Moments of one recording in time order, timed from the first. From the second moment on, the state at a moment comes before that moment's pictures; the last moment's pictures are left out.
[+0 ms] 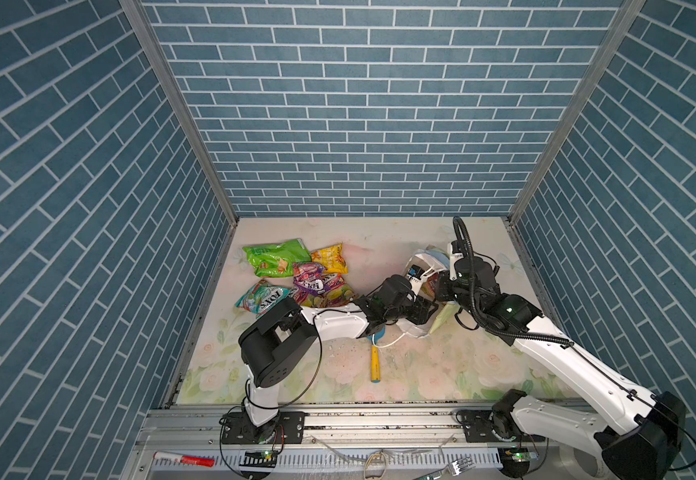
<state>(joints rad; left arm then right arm) -0.95 1.89 1.13 0.28 0.19 -0.45 0.67 1.08 0.96 -0.46 0.31 0.36</state>
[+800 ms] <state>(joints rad) -0.94 2.02 1.25 0.25 0.18 -0.46 0.67 1.09 0.93 -0.42 0.27 0.40</state>
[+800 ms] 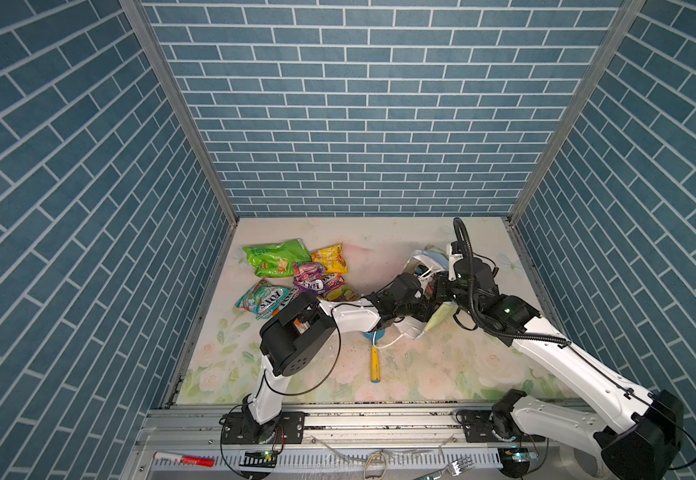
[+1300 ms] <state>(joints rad) -0.93 2.07 1.30 0.25 0.19 -0.44 0.67 1.08 0.92 -0.42 0.28 0.40</state>
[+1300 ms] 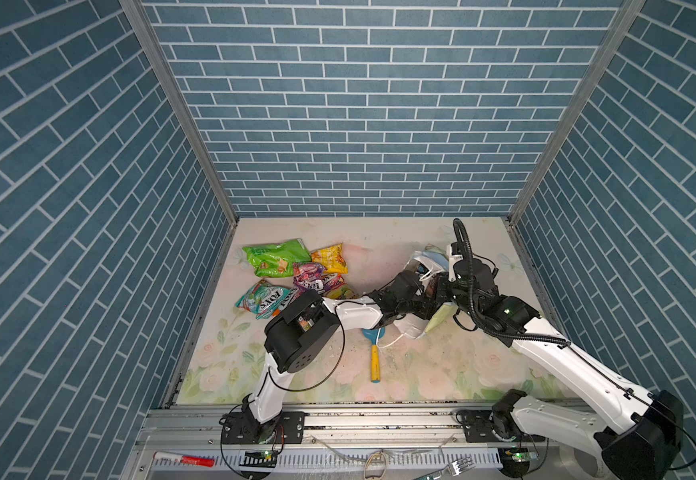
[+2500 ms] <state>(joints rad) -0.91 2.30 1.47 0.43 0.23 -0.53 0.66 1.08 0.90 -0.43 0.28 0.40</state>
